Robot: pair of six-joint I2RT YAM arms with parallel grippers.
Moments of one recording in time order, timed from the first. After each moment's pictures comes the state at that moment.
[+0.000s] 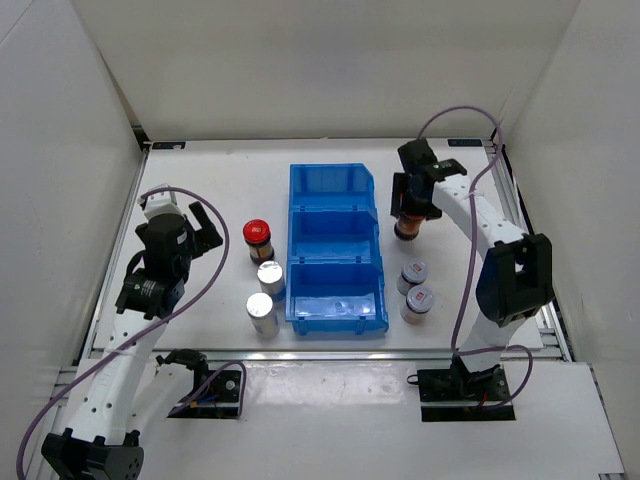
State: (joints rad) left arm -0.22 0.77 0.86 -0.53 -0.37 -0.41; right arm 0.36 1.74 1.46 -0.87 0.24 0.36
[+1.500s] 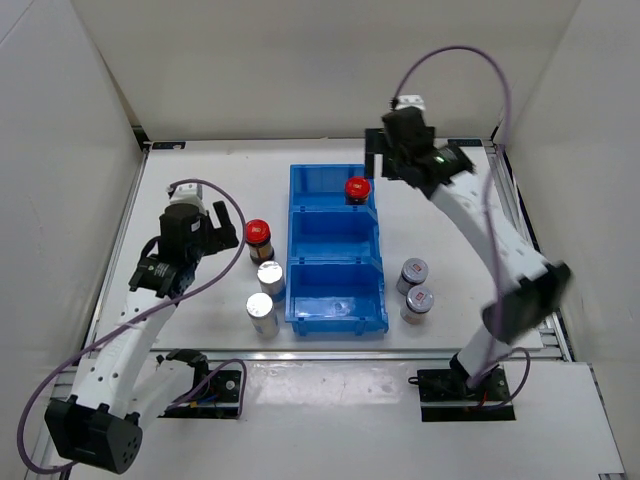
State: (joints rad) left arm -0.24 0.90 0.86 -0.48 -0.23 -0.33; right arm 0.56 1.71 1.85 -0.85 0.40 0.29
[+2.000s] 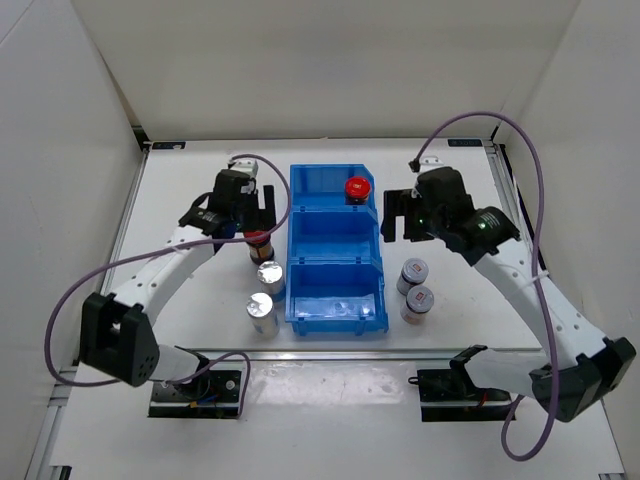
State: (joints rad) left arm -0.38 1.34 1.10 -0.43 -0.14 -0.28; right arm 0.56 1.21 1.30 -0.83 0.13 0.30
